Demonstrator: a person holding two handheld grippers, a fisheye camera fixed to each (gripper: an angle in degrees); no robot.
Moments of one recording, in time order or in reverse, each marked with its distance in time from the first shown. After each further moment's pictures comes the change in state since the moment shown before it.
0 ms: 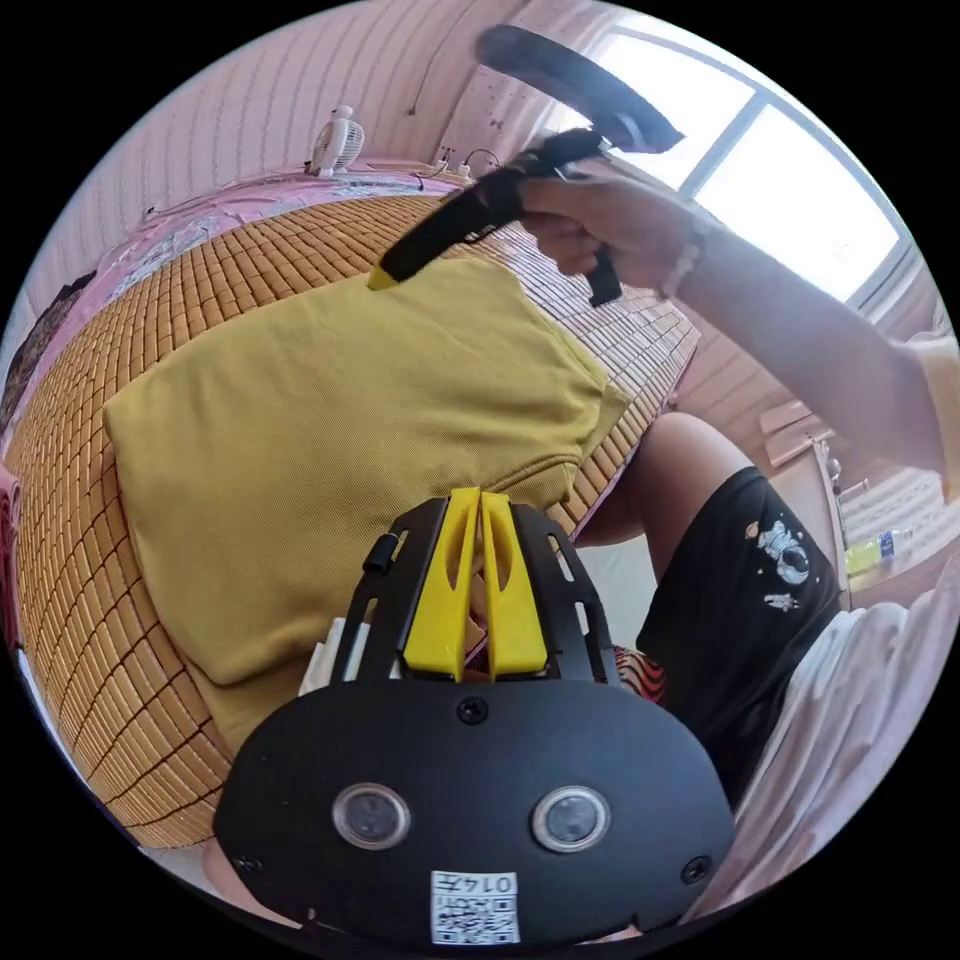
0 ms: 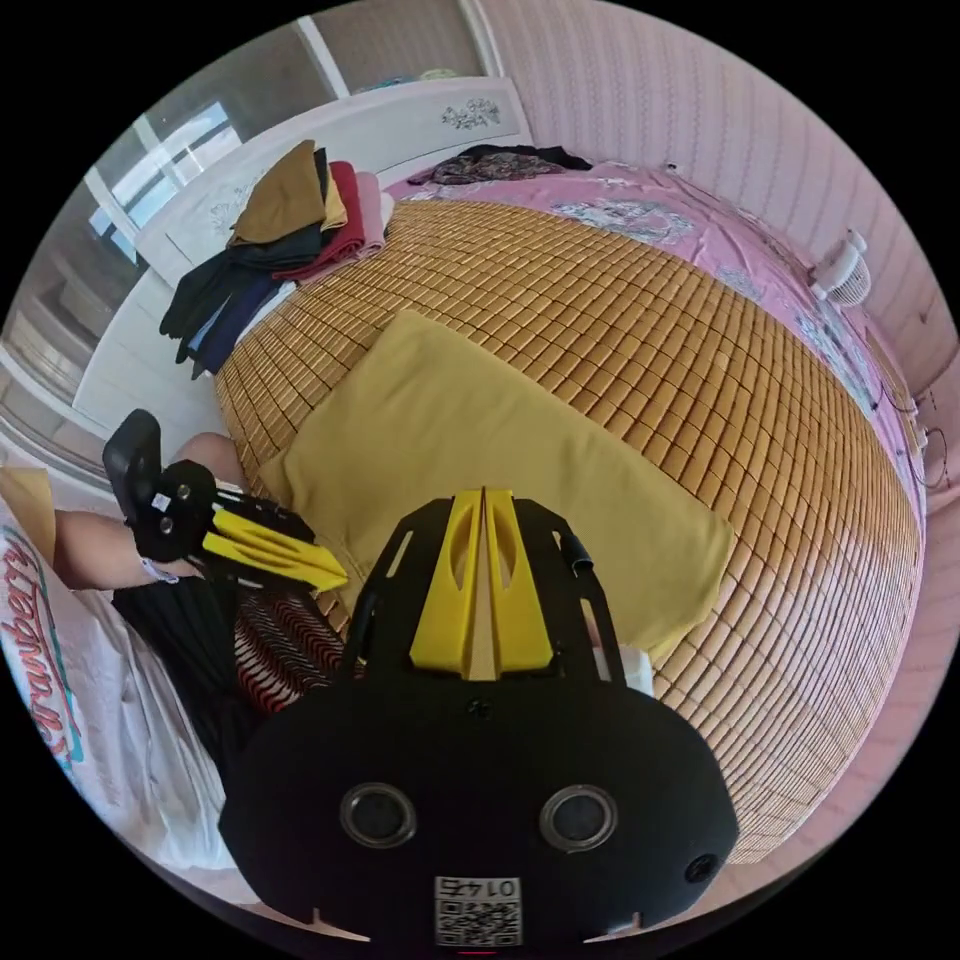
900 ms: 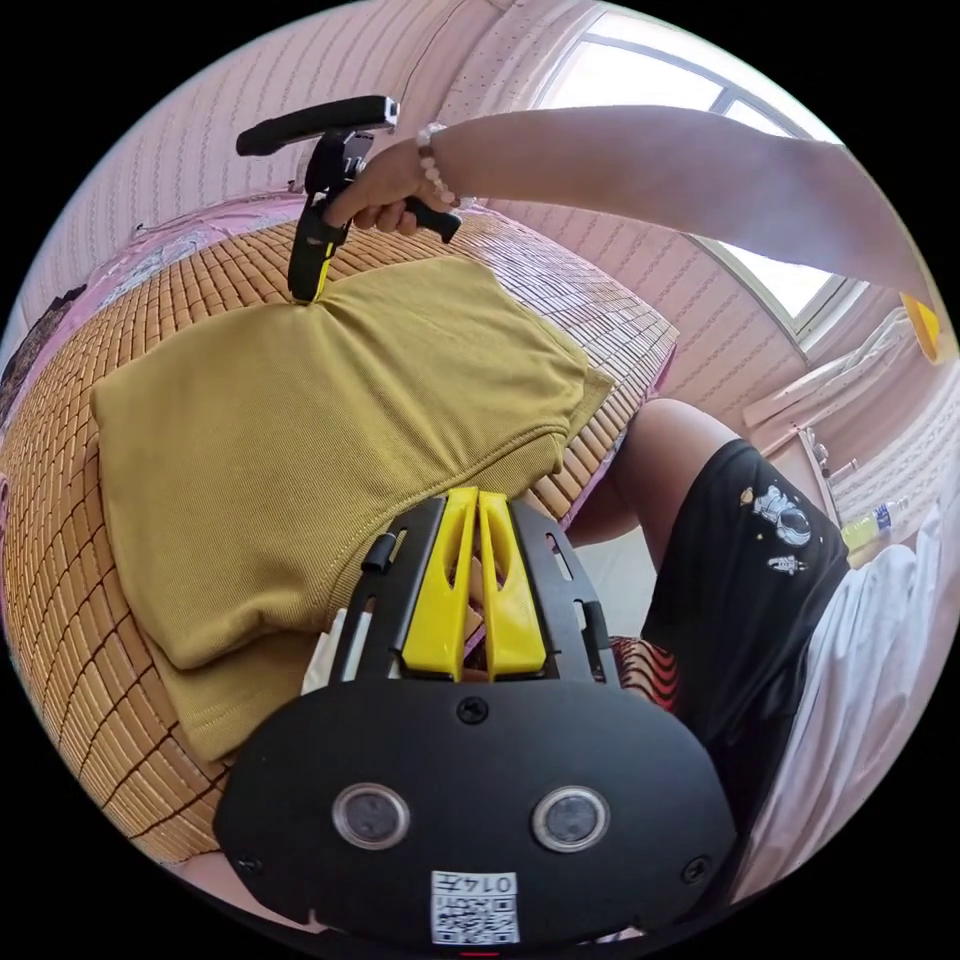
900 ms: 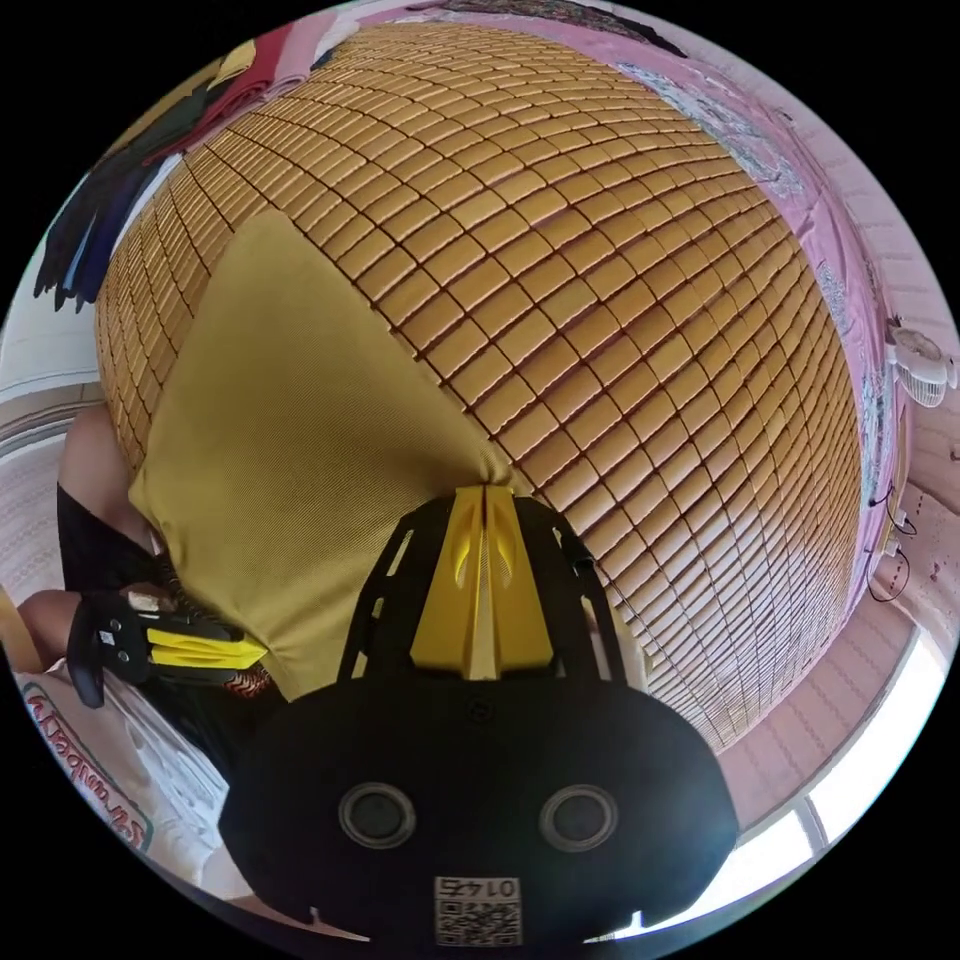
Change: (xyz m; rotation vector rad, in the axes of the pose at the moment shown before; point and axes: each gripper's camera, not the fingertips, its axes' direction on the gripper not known) left arm 0.051 0.081 0.041 0.084 0.055 0.040; right arm 0.044 -0.138 0.114 -0.418 0.156 -0.083
